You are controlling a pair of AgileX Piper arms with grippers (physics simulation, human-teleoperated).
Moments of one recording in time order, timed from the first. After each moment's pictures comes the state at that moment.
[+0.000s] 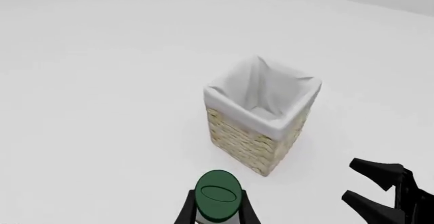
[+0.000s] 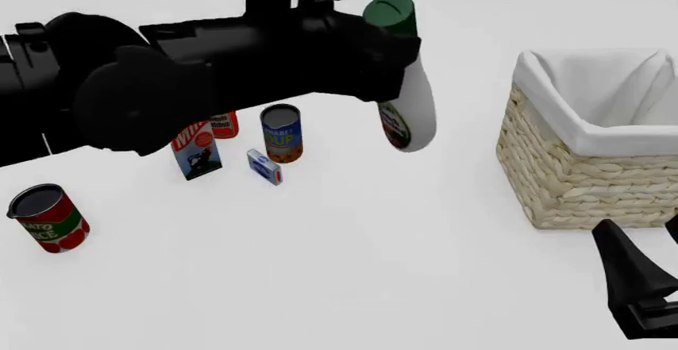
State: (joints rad) left arm -0.87 1.38 -1.13 0.01 -0.01; right arm 0.13 0.00 0.00 0.01 0.02
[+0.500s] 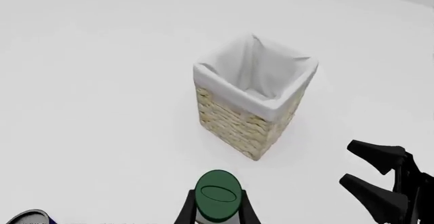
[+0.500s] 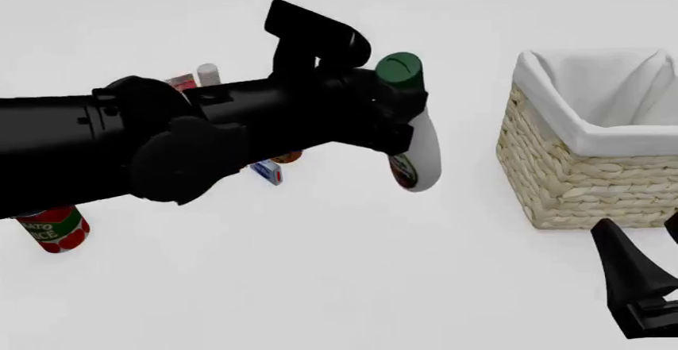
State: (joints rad) left arm -0.90 1.43 -1.02 -0.10 -0.06; right arm 0.13 0.01 0.00 0.00 0.02
